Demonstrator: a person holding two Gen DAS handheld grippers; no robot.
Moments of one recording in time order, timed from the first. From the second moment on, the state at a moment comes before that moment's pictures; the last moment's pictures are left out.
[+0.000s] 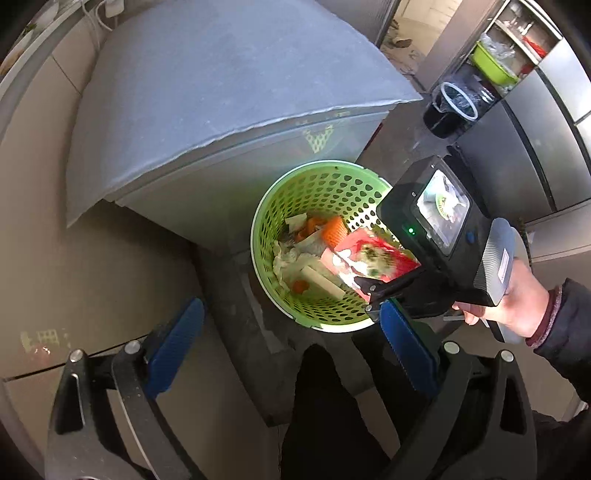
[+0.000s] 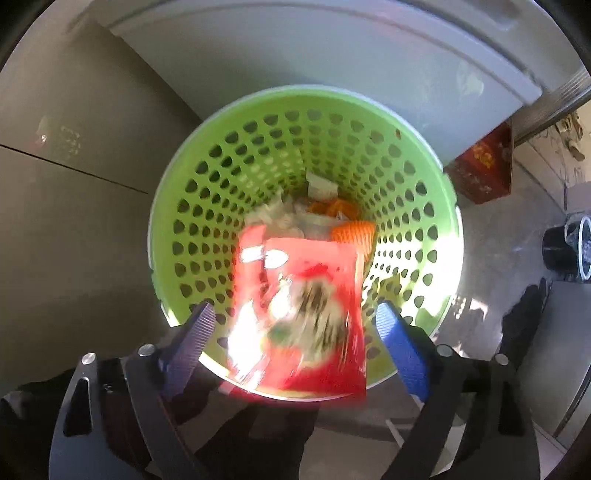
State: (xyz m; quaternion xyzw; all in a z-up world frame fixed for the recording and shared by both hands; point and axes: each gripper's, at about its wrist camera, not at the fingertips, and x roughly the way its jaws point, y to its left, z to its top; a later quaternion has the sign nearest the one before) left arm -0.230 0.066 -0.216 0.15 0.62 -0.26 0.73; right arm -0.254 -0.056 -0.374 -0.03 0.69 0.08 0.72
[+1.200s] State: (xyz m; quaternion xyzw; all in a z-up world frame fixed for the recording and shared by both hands) left arm -0.217 0.070 0.032 0.00 0.43 -0.01 0.90; right arm -0.182 -0.125 -0.027 -0.03 0.47 0.10 0.88
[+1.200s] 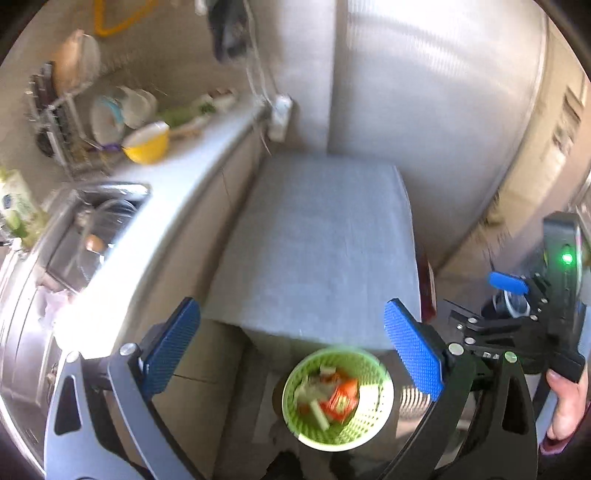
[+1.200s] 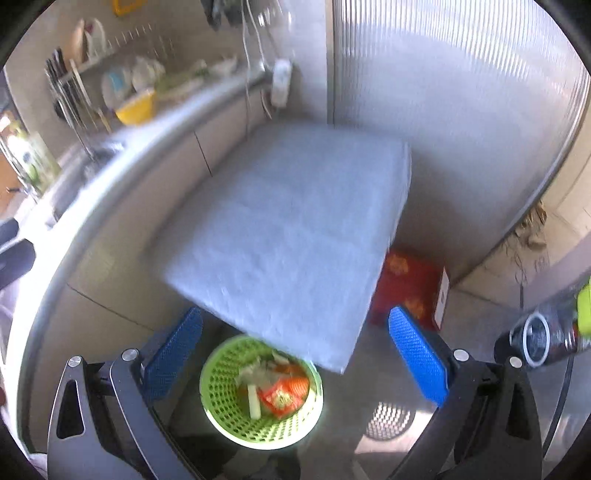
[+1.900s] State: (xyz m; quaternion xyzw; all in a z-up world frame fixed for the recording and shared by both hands) left arm -0.220 0.064 0.091 -0.02 0.37 0.04 0.93; right arm -0.201 -0.128 0.061 -0.01 0.38 0.12 0.92
